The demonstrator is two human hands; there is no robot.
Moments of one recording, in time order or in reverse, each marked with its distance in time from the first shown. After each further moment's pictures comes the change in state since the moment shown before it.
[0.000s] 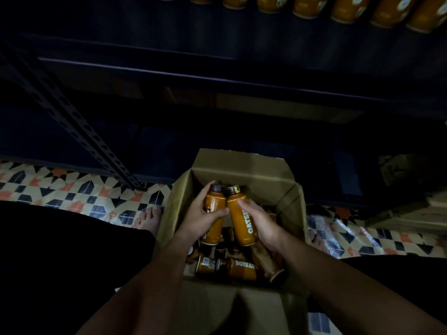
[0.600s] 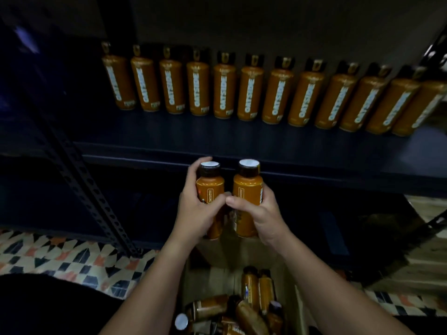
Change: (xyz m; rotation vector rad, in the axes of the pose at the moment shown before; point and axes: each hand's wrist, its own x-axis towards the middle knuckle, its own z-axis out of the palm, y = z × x) left_hand -0.039 0.213 -0.006 -0.031 0.214 0.706; right_hand -0.093 -0.182 0.021 0.011 0.069 -0.813
